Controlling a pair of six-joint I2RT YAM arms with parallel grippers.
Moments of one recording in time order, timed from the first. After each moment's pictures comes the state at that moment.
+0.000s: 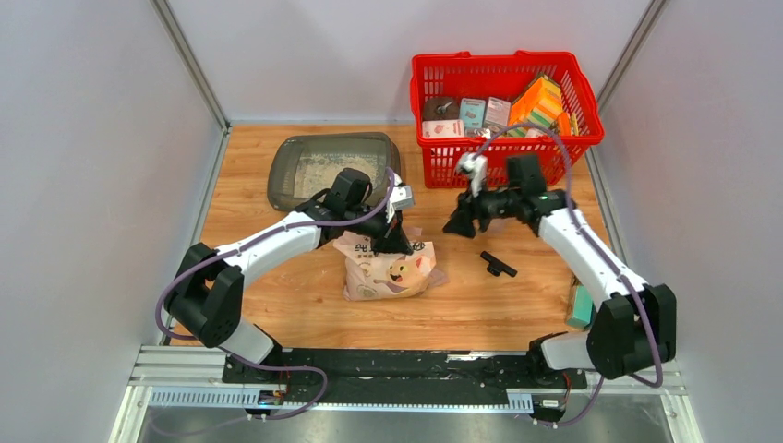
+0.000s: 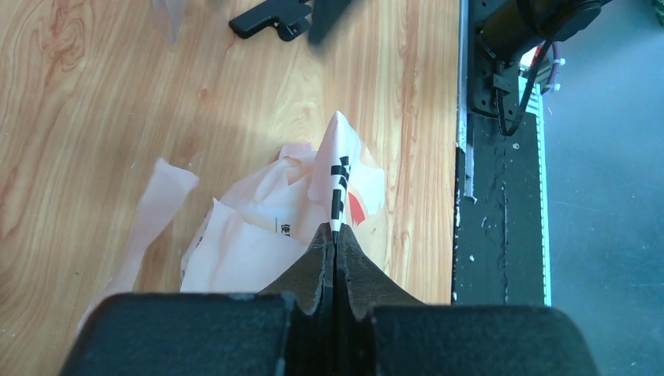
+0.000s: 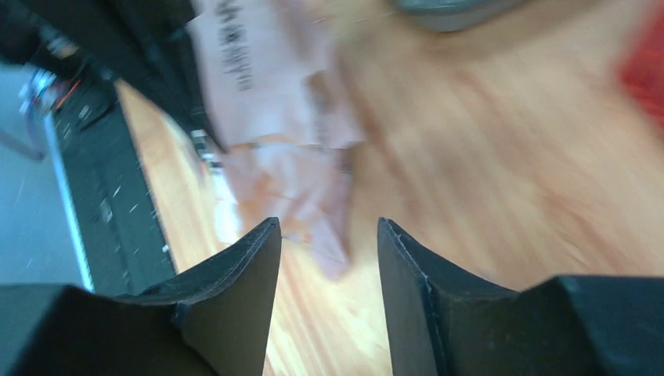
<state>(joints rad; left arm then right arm) -0.63 1.52 1.03 -0.21 0.88 0.20 0.36 1.37 1.05 -0.50 -0.84 -0.33</state>
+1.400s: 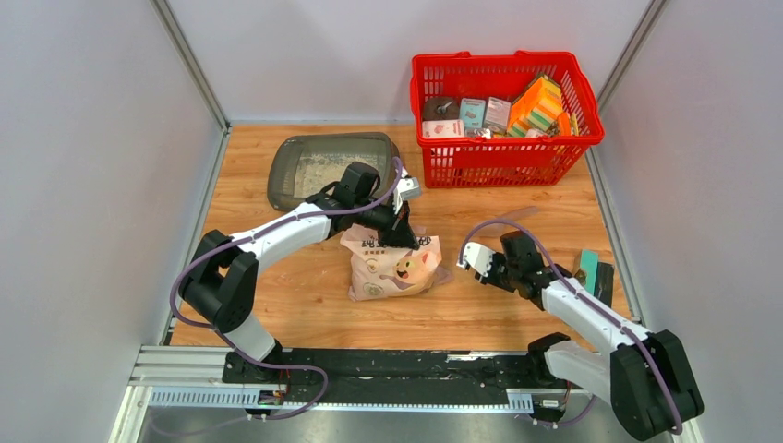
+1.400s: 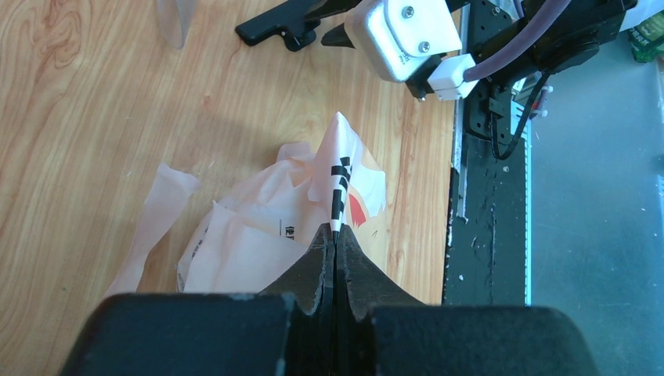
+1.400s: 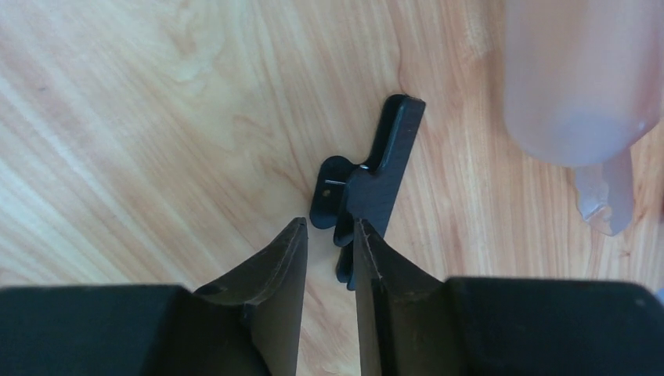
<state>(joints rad) -0.63 1.62 1.12 -0.21 0.89 0.11 0.37 1.04 0.44 -0.36 -0.11 -0.88</state>
